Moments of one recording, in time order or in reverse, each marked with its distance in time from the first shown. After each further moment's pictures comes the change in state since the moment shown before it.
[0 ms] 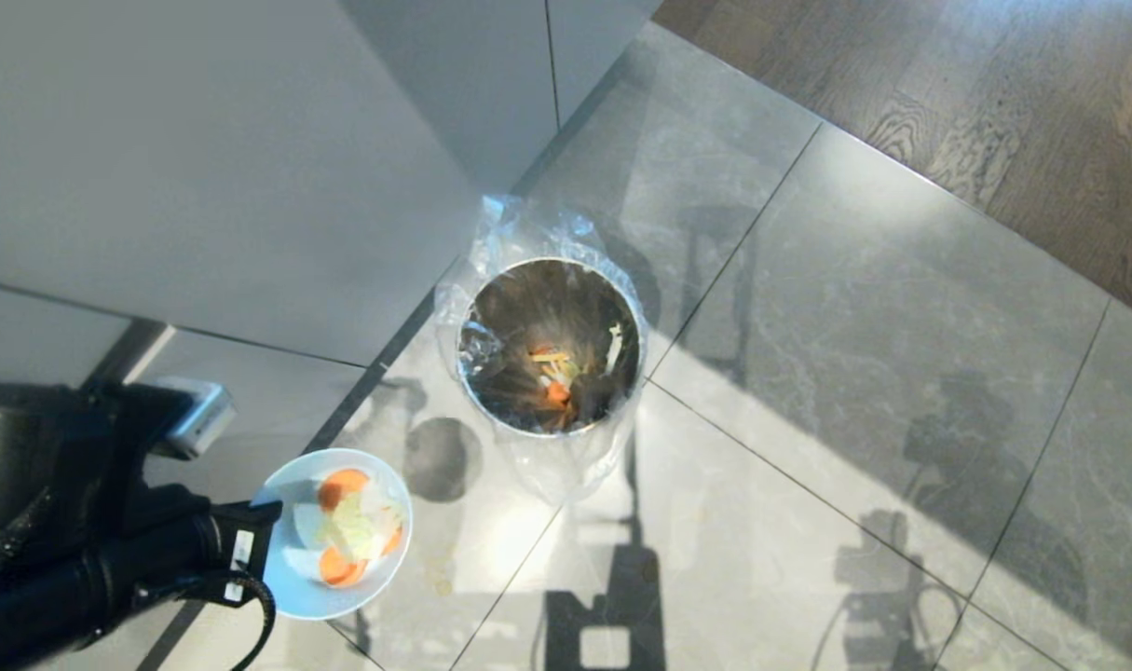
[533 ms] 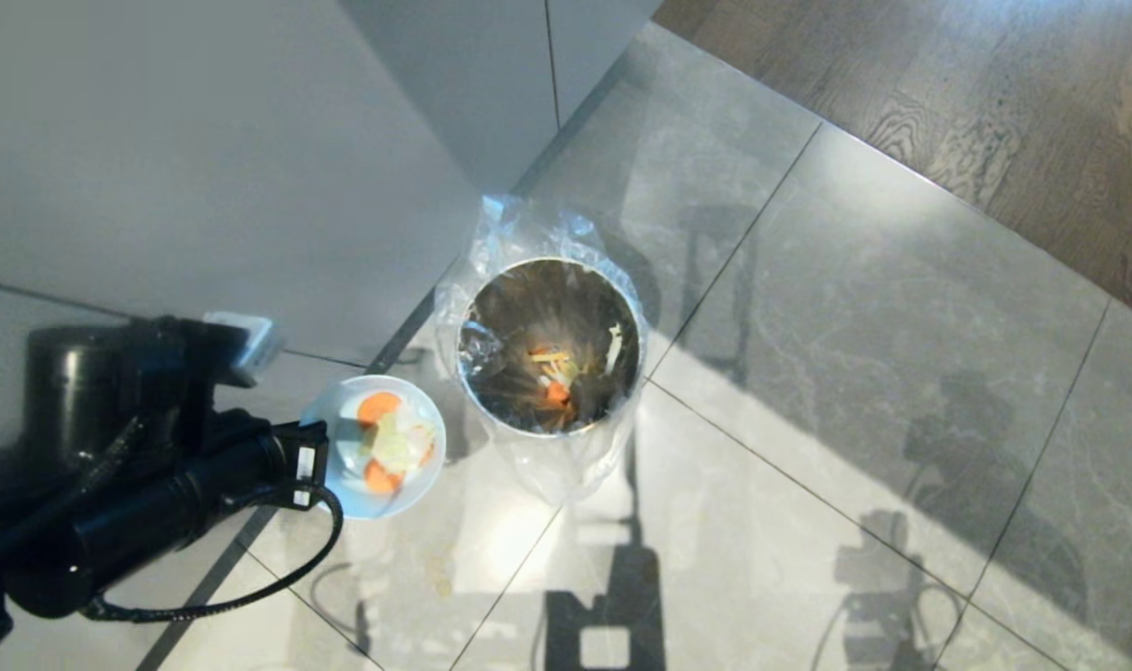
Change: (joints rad) left arm -0.002 0.157 -0.056 -0.277 0.044 0.032; right arm 0.000 0.000 0.000 0.000 0.000 0.000
